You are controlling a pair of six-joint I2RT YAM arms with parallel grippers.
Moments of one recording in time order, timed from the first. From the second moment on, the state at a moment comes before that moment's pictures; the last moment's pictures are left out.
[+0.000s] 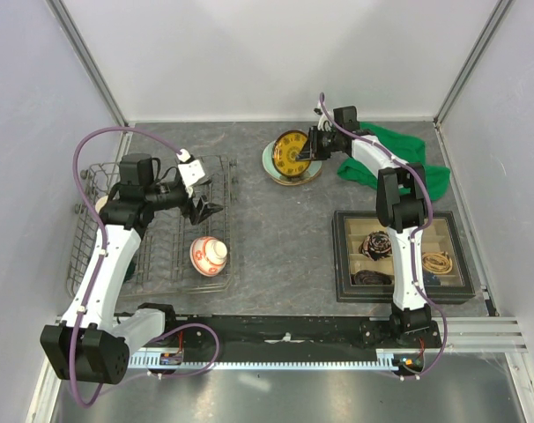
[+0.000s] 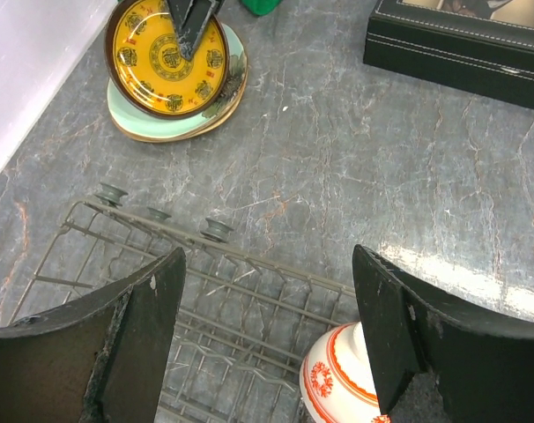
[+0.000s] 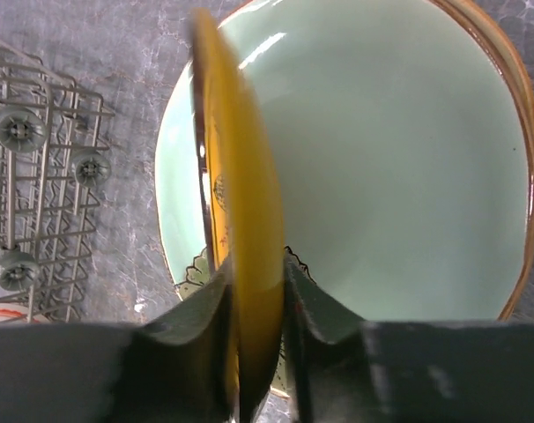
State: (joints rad) left arm -0.08 1.07 1.03 -0.55 0.89 0.70; right arm 0.22 2.39 1.97 -0.36 -0.66 0.26
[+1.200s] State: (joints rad) left arm -0.08 1.03 0.99 -0.60 0.80 0.79; right arm 0.22 2.34 1.92 -0.40 -0.50 0.11
